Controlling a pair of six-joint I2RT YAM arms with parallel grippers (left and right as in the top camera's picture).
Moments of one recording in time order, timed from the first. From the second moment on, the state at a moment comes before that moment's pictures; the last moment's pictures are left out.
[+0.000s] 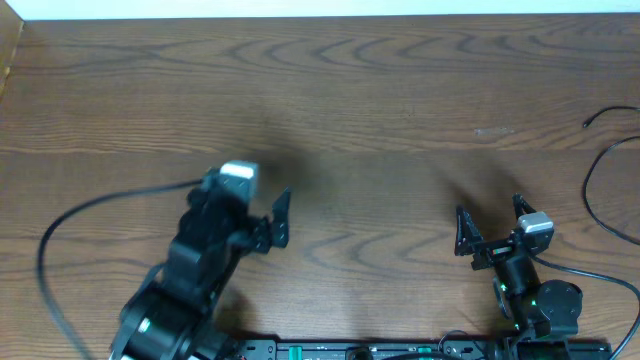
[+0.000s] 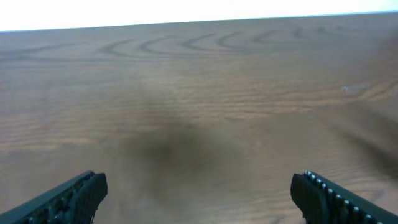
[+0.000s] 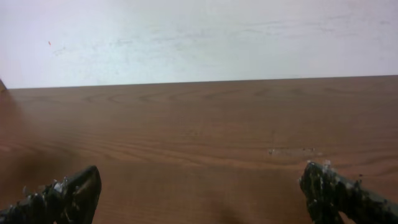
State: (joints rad) left arm -0.47 0.64 0.75 -0.62 -0.15 -0.21; right arm 0.03 0.01 0.01 -0.05 -0.21 0.15
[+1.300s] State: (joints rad) left arm -0.28 0.21 0.24 -0.04 -0.19 -0.16; right arm 0.03 0.01 0.01 -0.05 -0.21 0.15
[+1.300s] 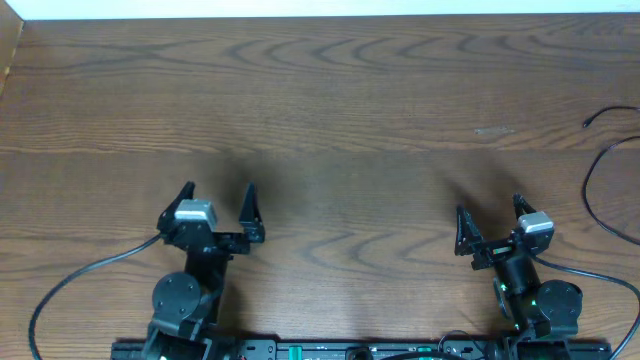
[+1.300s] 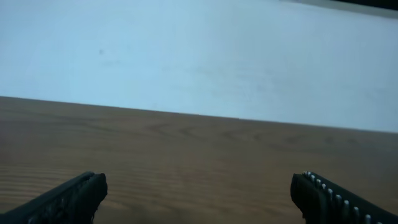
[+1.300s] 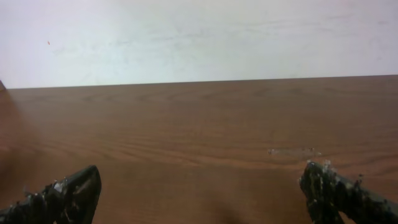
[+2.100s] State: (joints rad) left arm -0.08 0.01 0.01 0.22 -0.13 -0.16; right arm 0.03 0.01 0.01 -0.05 -0.21 0.15
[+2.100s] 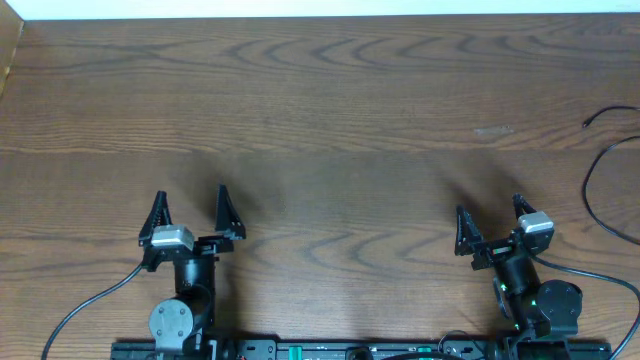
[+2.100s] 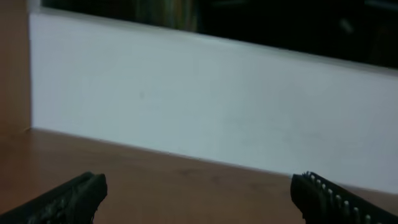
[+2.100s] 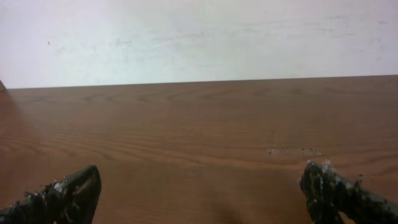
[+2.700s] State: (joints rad) left arm -0.05 0.01 0.02 -0.10 -0.09 -0.15; right arm 0.03 0.01 0.01 -0.05 -0.21 0.15
